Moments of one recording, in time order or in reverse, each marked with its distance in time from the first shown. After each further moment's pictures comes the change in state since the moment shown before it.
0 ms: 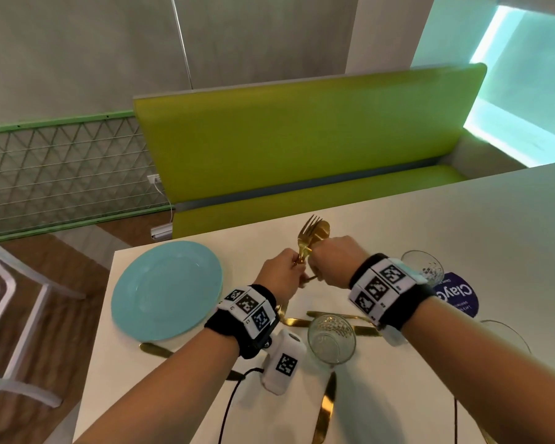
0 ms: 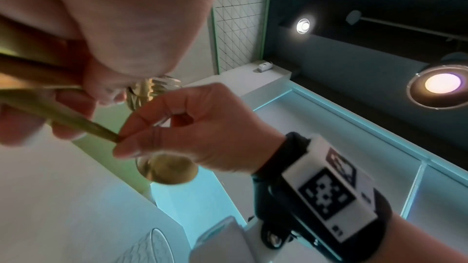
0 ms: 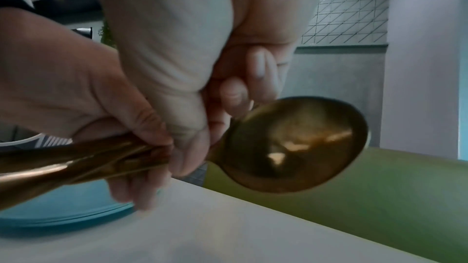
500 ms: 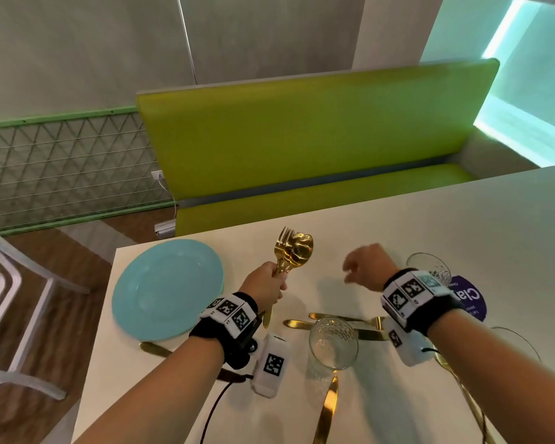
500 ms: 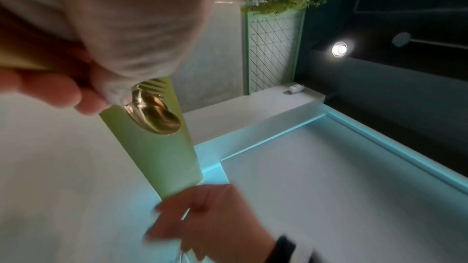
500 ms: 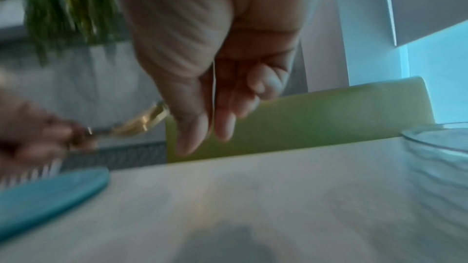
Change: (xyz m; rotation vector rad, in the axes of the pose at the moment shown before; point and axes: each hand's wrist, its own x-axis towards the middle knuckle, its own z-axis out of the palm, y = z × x) left_hand 0.014 -0.035 -0.011 -0.032 -0.017 -0.161; right_hand 0.005 0.052 0.060 0.414 -0.031 0.289
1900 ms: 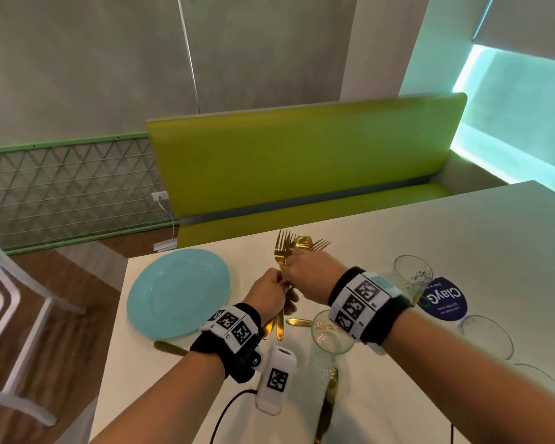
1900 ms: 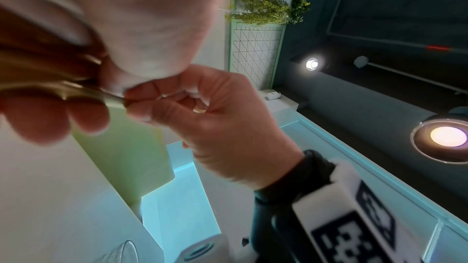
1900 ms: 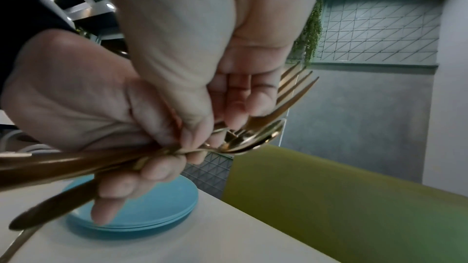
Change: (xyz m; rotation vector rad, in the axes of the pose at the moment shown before) left_hand -0.073 0.013 -0.005 -0.208 -0.012 0.096; right_hand -0.067 -0.117 -0.036 -0.386 0.119 -0.486
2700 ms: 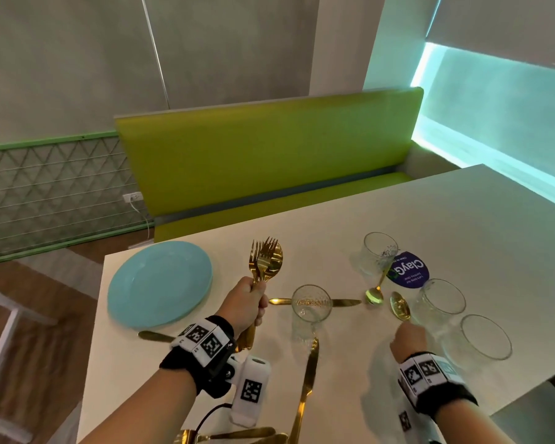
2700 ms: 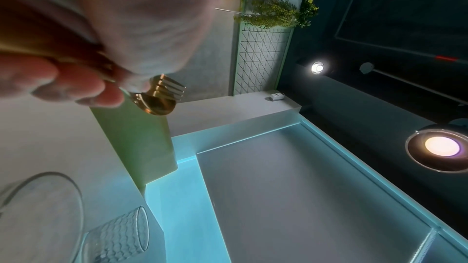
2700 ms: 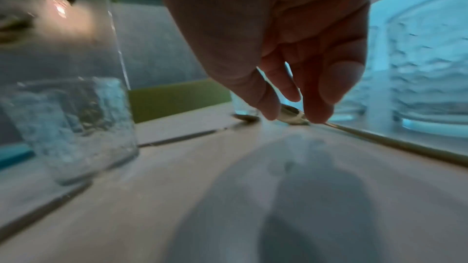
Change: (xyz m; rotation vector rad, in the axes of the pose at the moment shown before) left_hand -0.030 -0.044 -0.001 -0.094 -0.042 -0.061; right_hand -0.155 0.023 0.190 0.642 -0.180 1.299
